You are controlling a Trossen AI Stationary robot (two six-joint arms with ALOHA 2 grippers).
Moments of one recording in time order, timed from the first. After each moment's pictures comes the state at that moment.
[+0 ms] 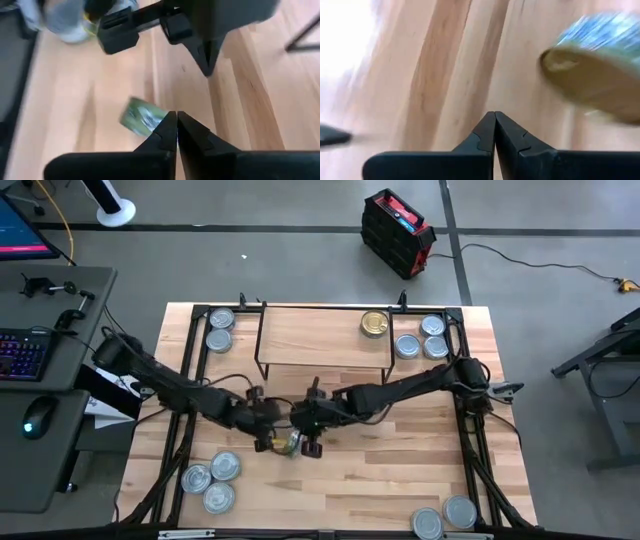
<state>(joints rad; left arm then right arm) -0.41 1.39 0.77 -0.49 -0.37 -0.57 0.23 2.02 1.73 -0.53 0.05 0.26</state>
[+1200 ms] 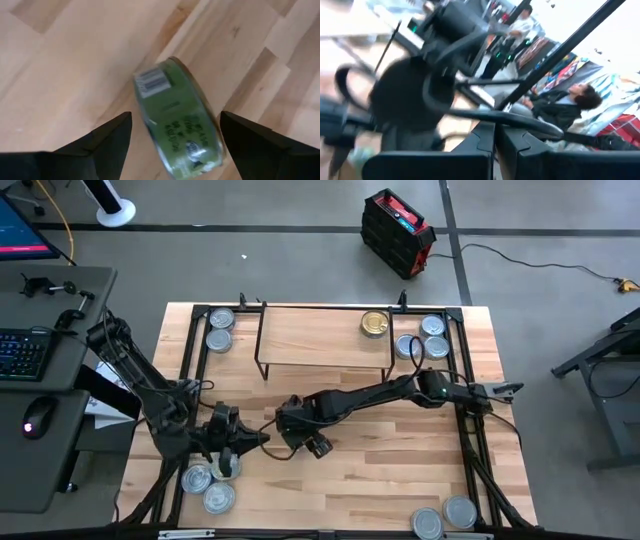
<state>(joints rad) -0.86 1.12 0.77 0.23 -0.93 -0.78 0.19 2.38 2.13 -0.95 0.00 -0.48</state>
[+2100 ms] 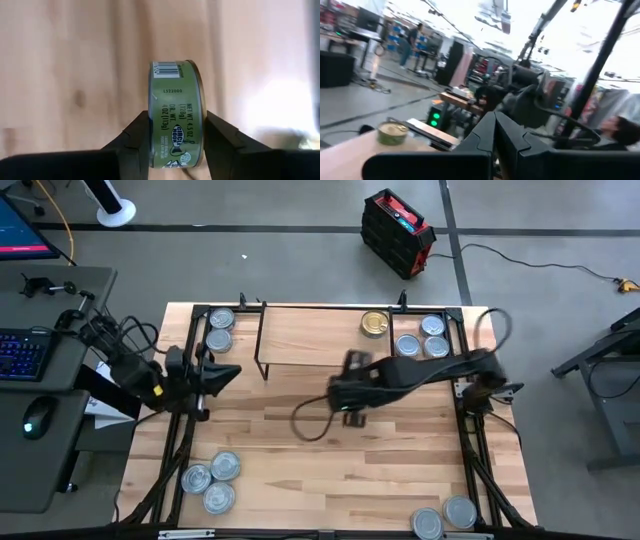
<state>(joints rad) -0.68 0.75 0.78 0.31 -0.93 -0.11 0.22 1.87 1.99 -1.38 0.42 0.22</state>
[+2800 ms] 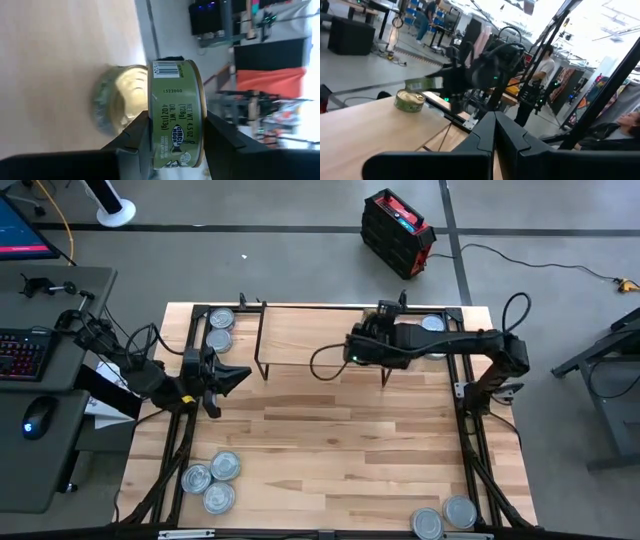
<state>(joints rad) -0.60 0.76 0.77 0.08 -0.91 -0.38 -0.08 1.67 1.55 -1.18 0.99 -0.10</state>
